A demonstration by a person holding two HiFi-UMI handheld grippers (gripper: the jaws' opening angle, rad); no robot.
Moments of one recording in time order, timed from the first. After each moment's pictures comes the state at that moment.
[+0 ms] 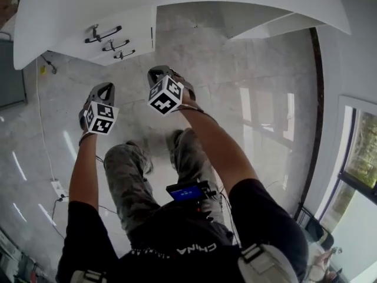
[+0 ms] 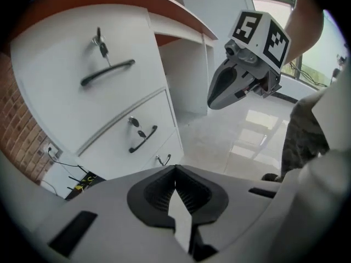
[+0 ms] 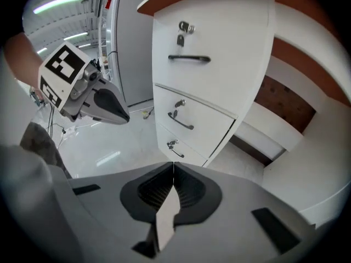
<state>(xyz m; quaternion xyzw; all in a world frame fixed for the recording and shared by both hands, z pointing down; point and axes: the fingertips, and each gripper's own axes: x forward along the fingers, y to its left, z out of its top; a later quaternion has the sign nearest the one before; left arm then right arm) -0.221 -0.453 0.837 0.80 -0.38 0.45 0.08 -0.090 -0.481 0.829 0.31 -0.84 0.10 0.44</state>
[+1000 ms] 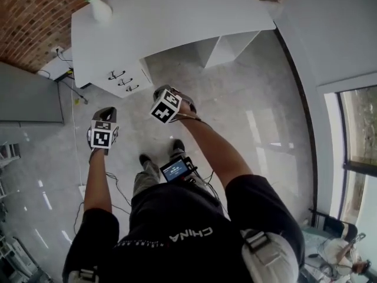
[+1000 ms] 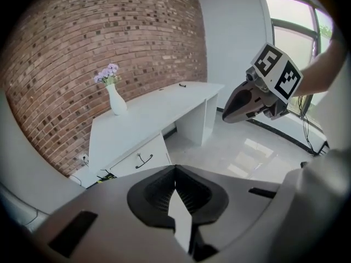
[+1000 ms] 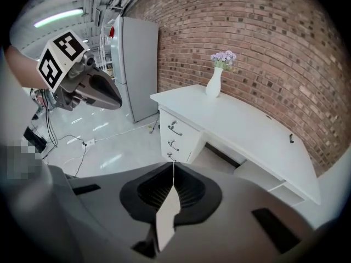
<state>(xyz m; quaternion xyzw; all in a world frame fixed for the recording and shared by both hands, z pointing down) -0.125 -0.319 0.369 0.78 -0.45 0.41 0.15 0.041 -0.346 0.389 0.32 -0.83 0.11 0.44</state>
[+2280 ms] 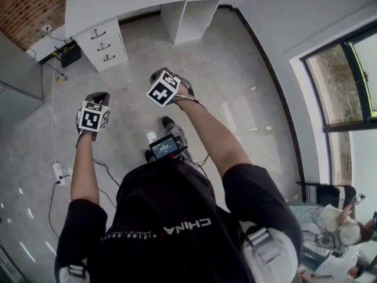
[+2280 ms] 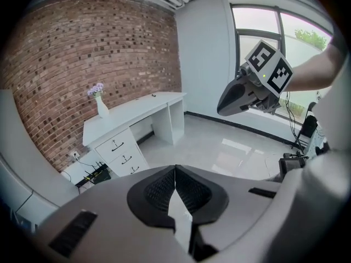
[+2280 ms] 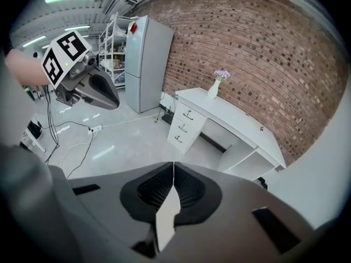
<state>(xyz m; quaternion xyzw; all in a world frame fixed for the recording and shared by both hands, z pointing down) -0.057 0.082 0.325 0.83 -0.39 0.38 0.12 0.120 0.055 0.322 0.37 -0.80 0.06 0.46</state>
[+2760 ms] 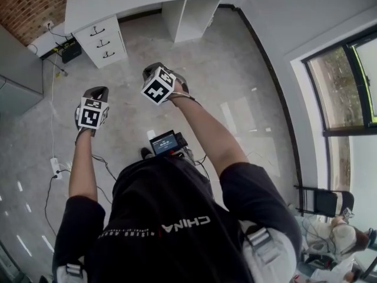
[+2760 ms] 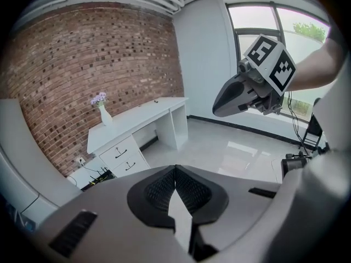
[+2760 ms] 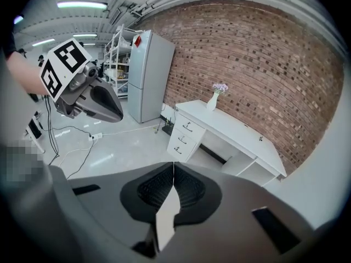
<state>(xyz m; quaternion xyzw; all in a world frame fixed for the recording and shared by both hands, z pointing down) -0.035 0.081 0.311 0.82 -0.42 0.37 0.09 0.112 0.051 0.299 0.37 -0.83 0.03 0.41</state>
